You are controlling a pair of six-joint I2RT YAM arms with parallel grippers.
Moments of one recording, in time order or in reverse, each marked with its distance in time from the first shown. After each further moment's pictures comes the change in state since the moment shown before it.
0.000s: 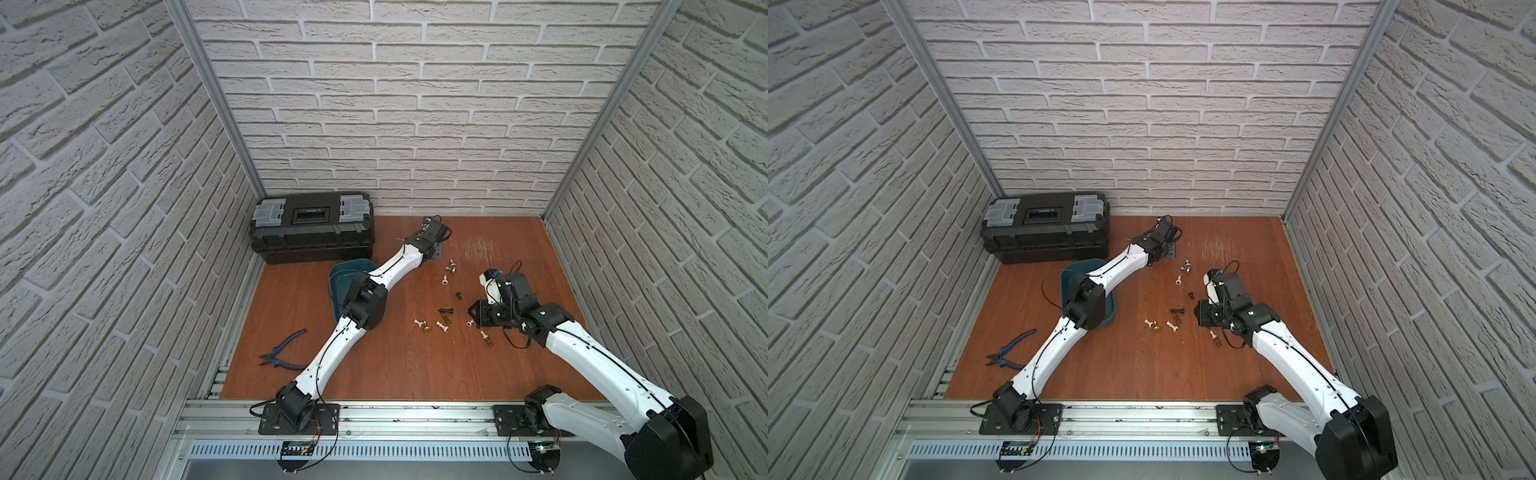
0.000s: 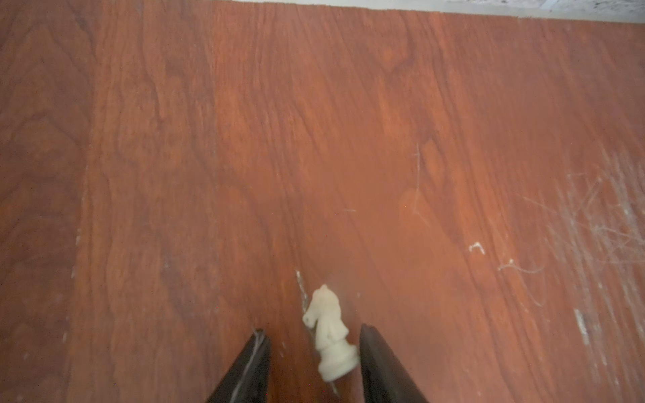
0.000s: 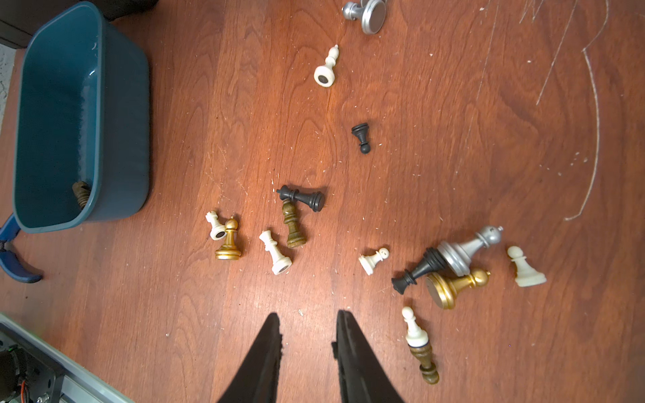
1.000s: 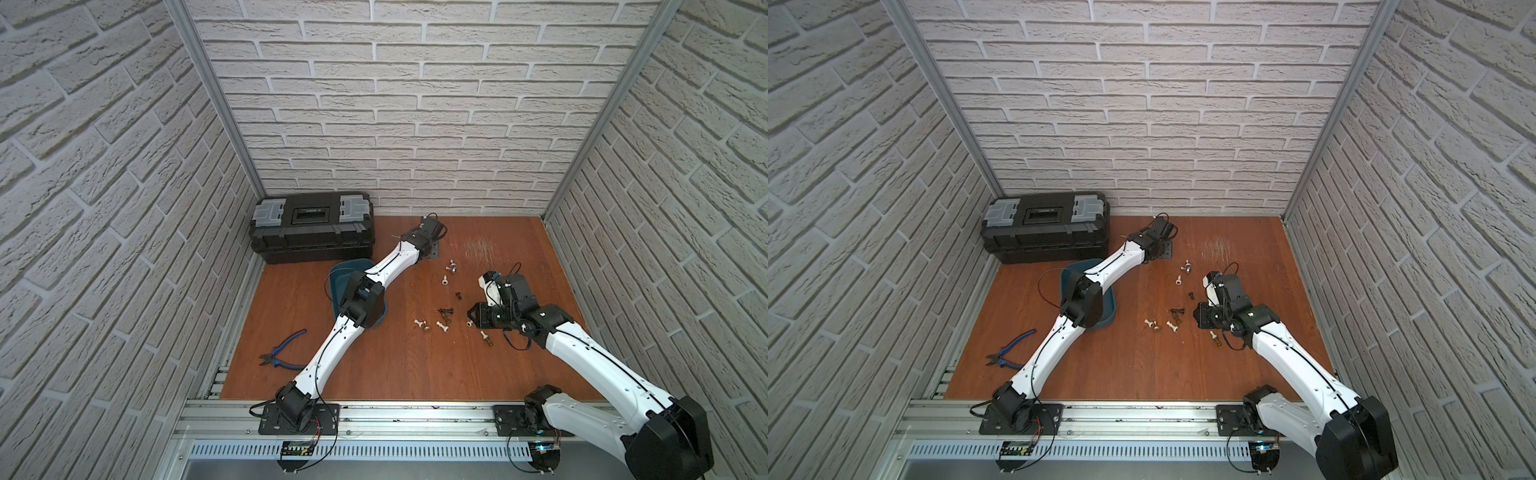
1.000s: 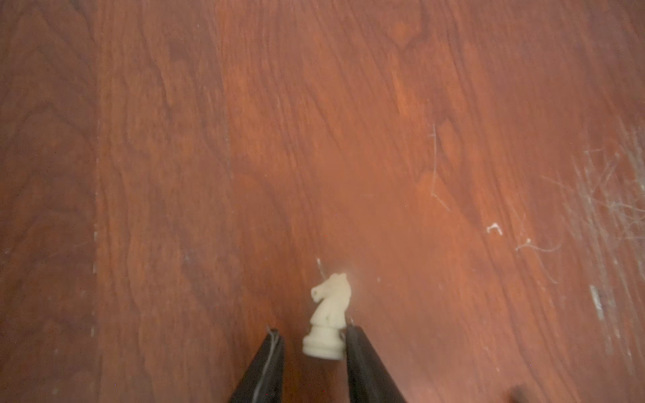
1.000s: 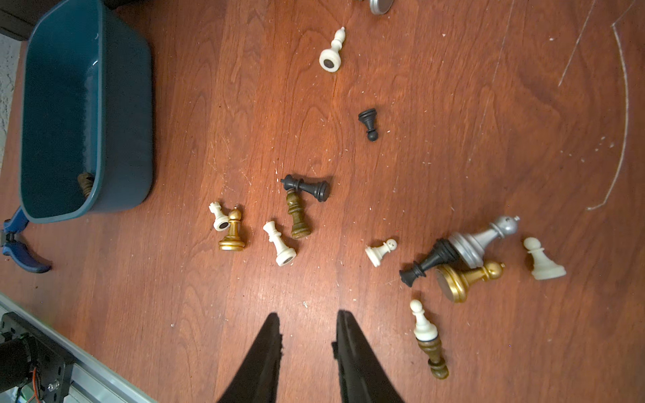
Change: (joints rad) left arm 0.034 -0.011 0.004 -0.045 0.050 0.029; right arm 0.000 -0.005 -0.016 -0.002 -0.026 0.006
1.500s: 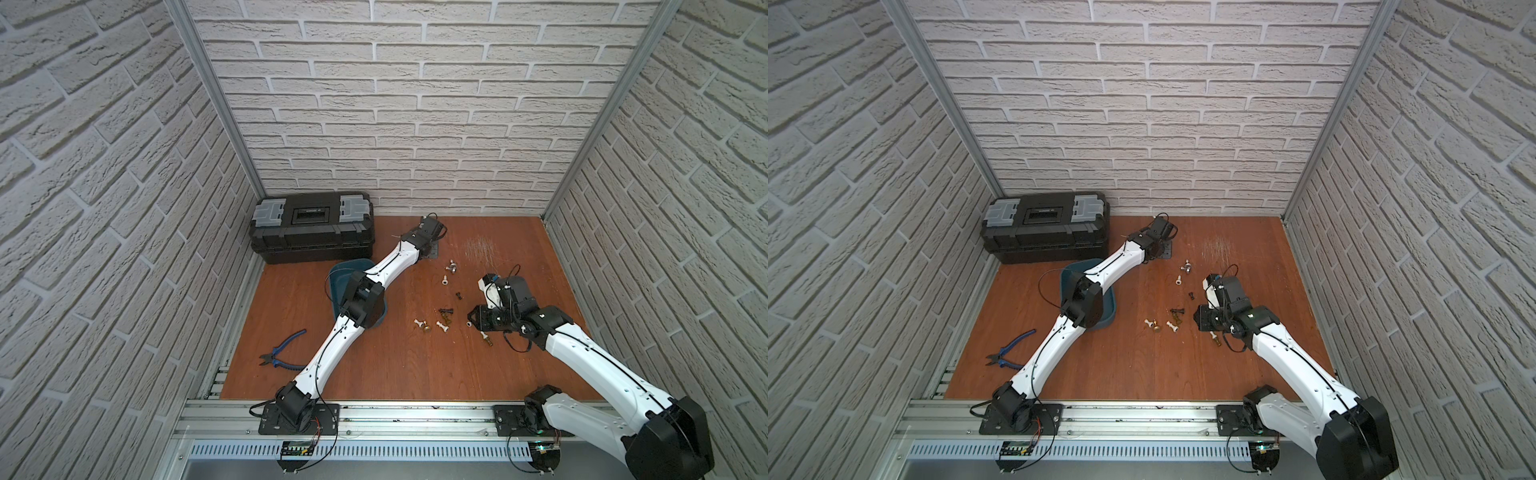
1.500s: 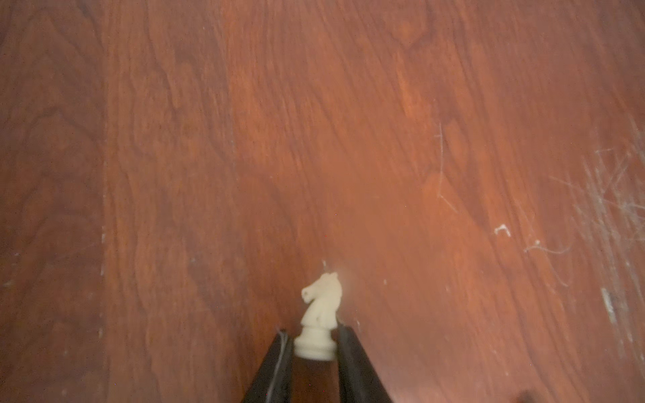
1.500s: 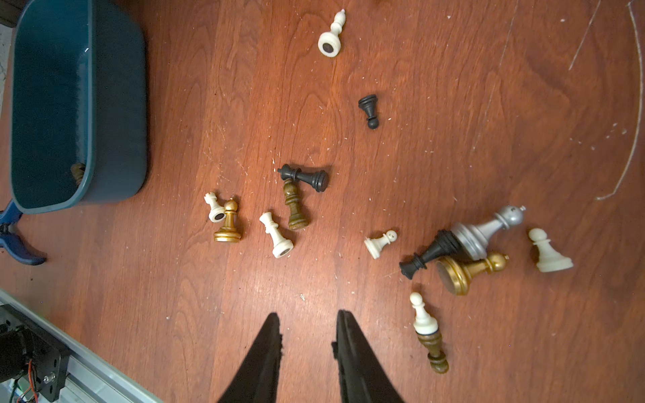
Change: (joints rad) left arm -0.001 0.007 0.013 -0.010 0.001 0.012; right arm 0.000 -0.006 -0.018 -0.005 -0.007 -0.008
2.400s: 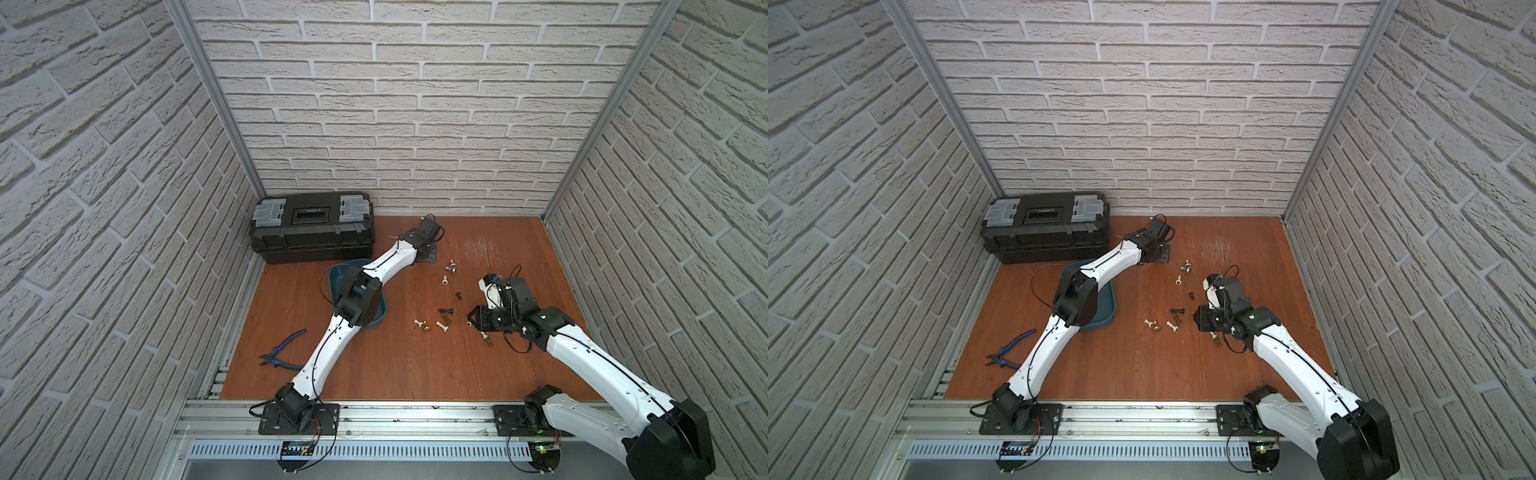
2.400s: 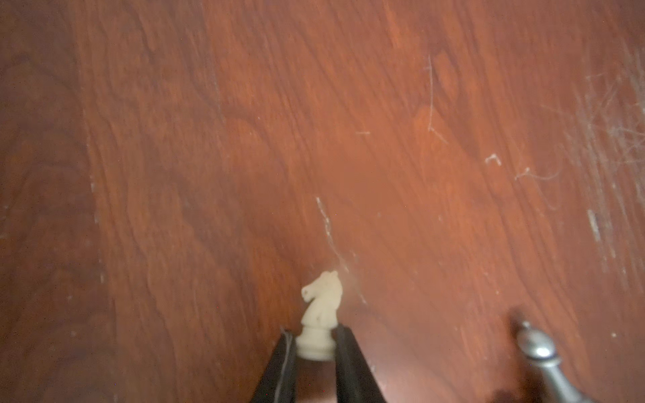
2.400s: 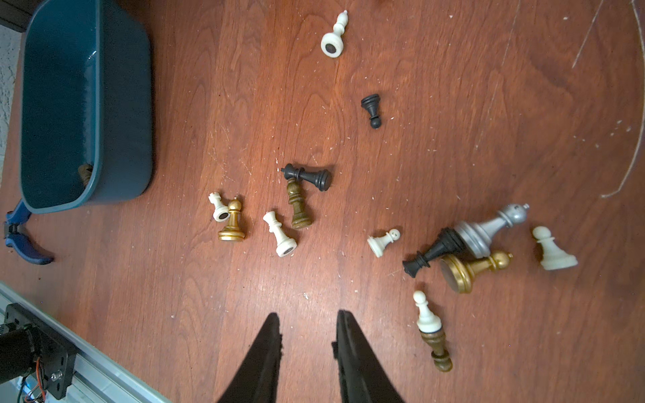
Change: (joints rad) left arm -0.002 -0.152 -0.251 0.039 0.068 0.056; right arm 0.000 -0.012 -0.005 0.000 -0.007 0.010
